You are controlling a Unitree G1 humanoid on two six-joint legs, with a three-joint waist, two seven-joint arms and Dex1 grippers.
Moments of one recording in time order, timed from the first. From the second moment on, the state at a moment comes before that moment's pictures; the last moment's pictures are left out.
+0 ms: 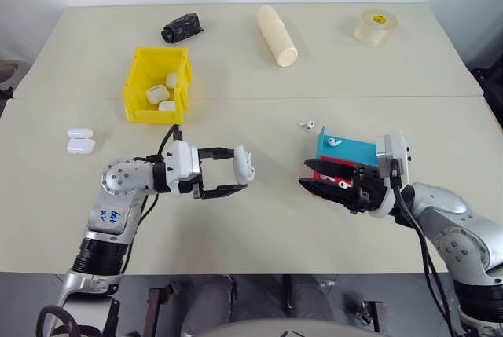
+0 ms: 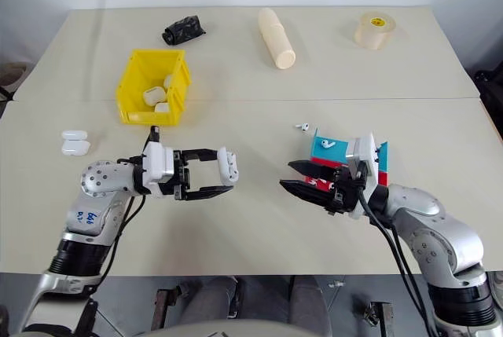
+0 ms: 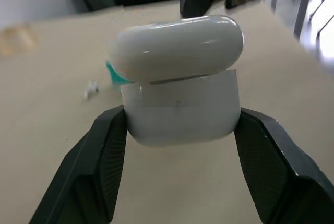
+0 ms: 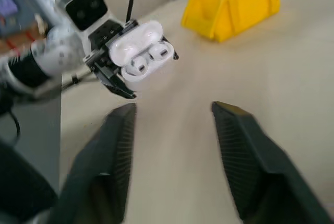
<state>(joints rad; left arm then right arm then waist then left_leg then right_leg) -0.36 0.56 -0.08 -0.05 -0.30 0.02 -1.12 -0.16 -0.70 -0.09 -0.44 0.84 0.61 0.90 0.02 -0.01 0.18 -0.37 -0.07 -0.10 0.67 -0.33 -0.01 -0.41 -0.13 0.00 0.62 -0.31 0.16</state>
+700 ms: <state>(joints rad) -0.47 0.55 -0.27 -0.16 -0.19 0.25 -1.06 -0.46 -0.62 0.25 -0.40 0.61 0.69 0.90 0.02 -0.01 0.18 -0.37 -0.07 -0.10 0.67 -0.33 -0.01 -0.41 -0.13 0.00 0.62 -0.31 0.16</state>
